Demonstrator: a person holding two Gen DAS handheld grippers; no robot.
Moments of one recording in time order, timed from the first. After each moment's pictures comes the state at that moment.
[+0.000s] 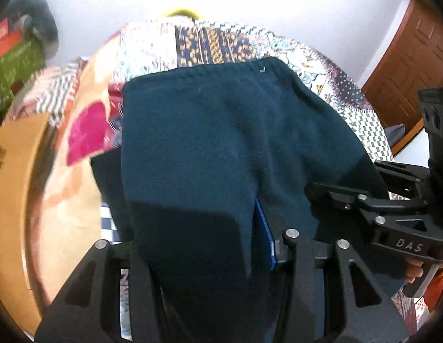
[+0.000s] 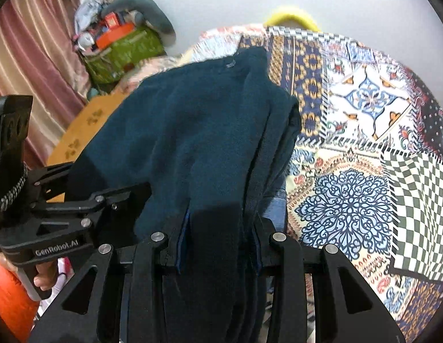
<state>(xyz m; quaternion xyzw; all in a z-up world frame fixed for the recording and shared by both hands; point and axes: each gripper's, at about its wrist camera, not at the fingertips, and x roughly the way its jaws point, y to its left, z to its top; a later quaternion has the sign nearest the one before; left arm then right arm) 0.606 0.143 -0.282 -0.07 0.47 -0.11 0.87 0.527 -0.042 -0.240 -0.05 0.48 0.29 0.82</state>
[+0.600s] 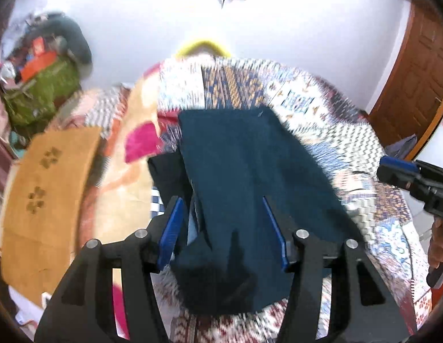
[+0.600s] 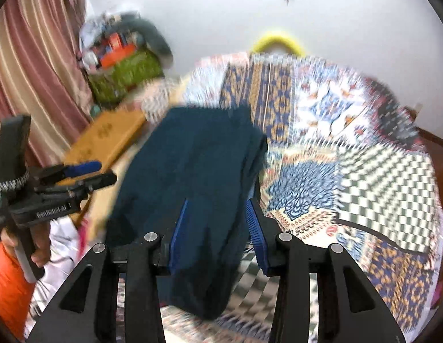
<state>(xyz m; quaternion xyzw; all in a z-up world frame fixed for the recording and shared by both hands) 0.486 0.146 -0.177 -0.04 0.40 -0.04 0.91 0.424 -0.126 -0.148 0.00 0.39 0.28 0.87</state>
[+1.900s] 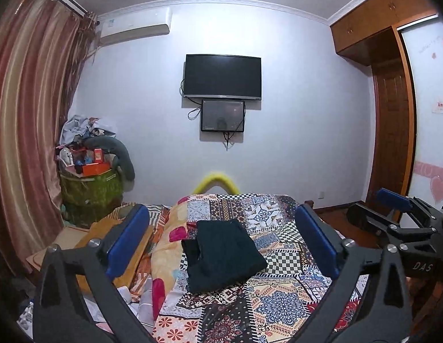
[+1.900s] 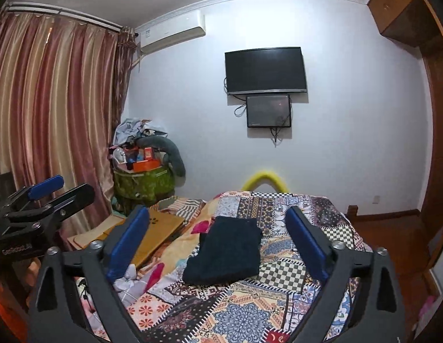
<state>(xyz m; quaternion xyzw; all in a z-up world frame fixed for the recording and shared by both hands) 0.086 0.056 0.018 -0.01 0.08 0.02 1.00 0.115 -0.171 0.018 0.01 0.09 0.24 0.97</state>
